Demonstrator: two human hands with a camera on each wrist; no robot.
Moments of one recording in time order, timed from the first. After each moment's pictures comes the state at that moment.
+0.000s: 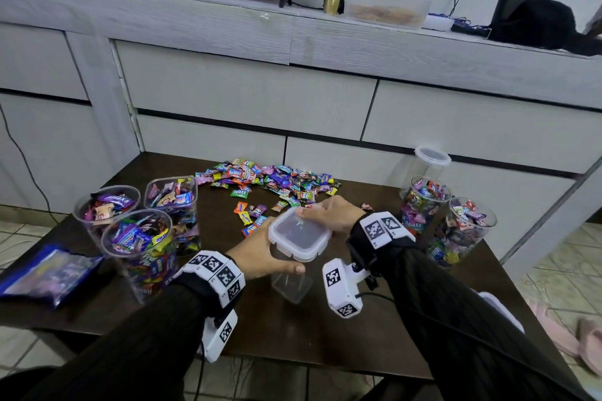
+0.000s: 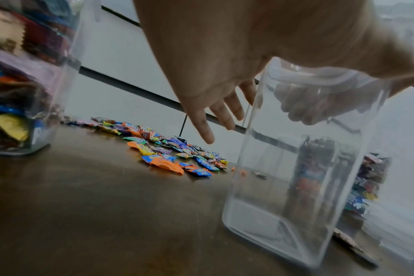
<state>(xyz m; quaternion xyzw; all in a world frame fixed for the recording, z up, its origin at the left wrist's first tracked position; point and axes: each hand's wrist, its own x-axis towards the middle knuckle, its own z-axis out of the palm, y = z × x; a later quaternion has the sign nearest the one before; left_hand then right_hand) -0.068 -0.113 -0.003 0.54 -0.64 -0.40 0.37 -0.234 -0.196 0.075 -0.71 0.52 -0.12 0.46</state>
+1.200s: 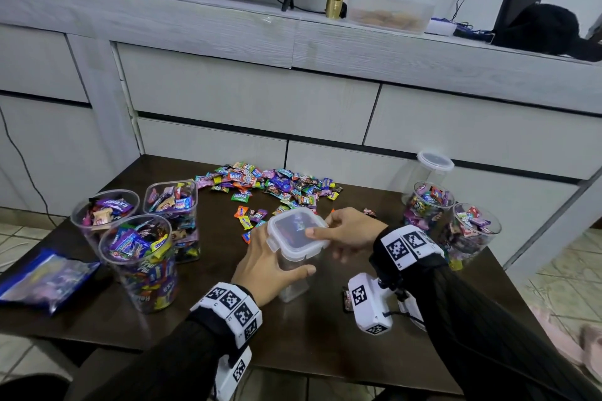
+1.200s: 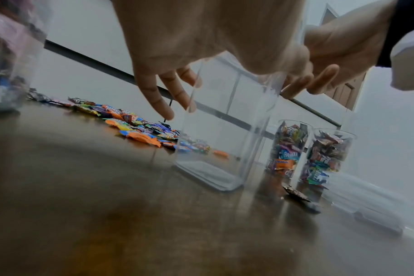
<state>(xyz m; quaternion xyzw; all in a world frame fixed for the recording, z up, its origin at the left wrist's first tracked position) -0.089 -0.103 -0.025 0.68 -0.60 -0.22 0.35 -0.258 -0.190 0.081 -0.72 0.50 -0.05 0.47</state>
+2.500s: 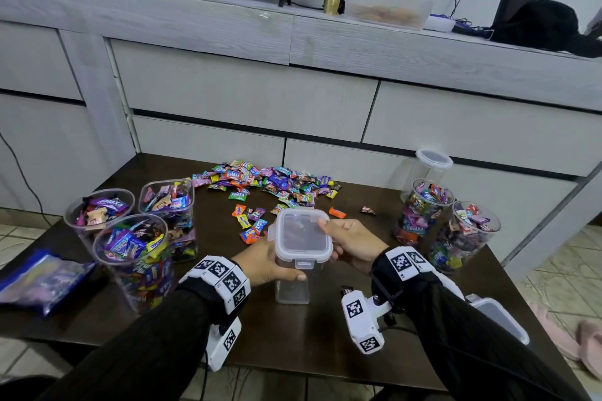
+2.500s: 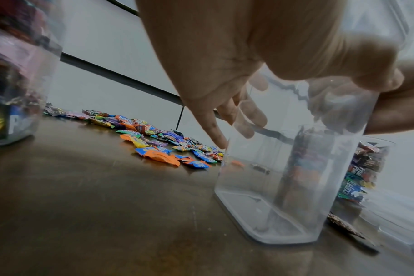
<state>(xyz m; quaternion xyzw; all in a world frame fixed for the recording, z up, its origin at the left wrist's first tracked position) -0.070 -0.126 -0.015 0.49 -0.66 -0.46 0.34 -0.268 -0.183 0.038 -0.62 0.37 -0.26 0.64</state>
